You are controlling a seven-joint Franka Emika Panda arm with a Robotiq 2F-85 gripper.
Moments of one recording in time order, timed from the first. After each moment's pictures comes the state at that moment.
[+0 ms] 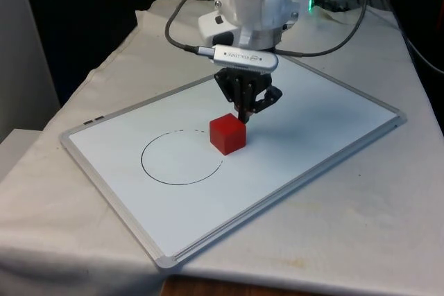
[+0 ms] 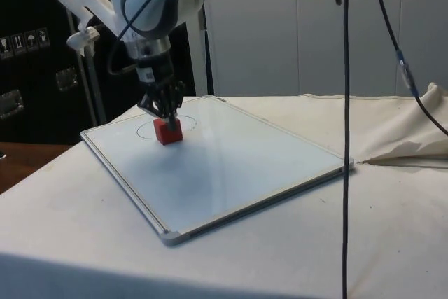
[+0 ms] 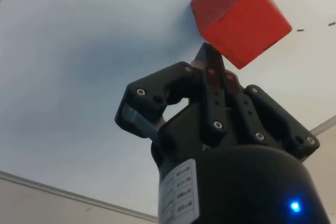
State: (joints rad) arm 0.21 0.65 -0.29 -1.71 0.07 2.28 0.31
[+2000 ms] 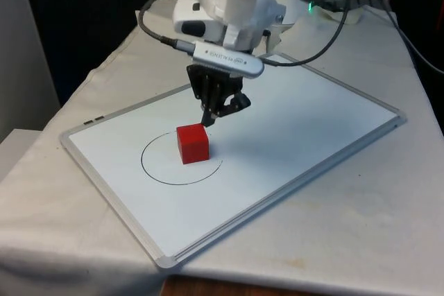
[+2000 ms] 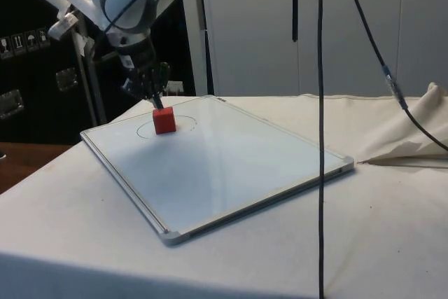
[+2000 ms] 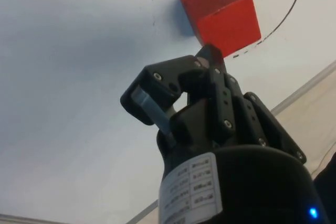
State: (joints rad) arm 0.21 0.78 -0.37 -1.44 -0.04 2.15 0.54
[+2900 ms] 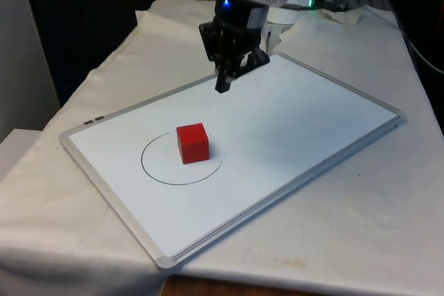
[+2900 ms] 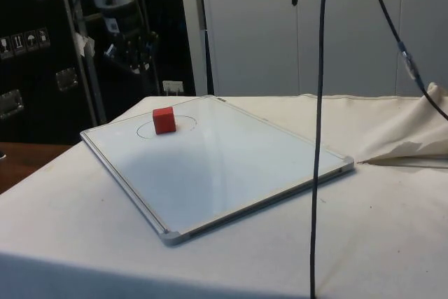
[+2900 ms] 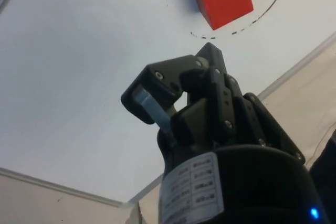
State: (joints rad) arm 0.24 0.65 -0.36 -1.44 -0.05 2.08 0.56
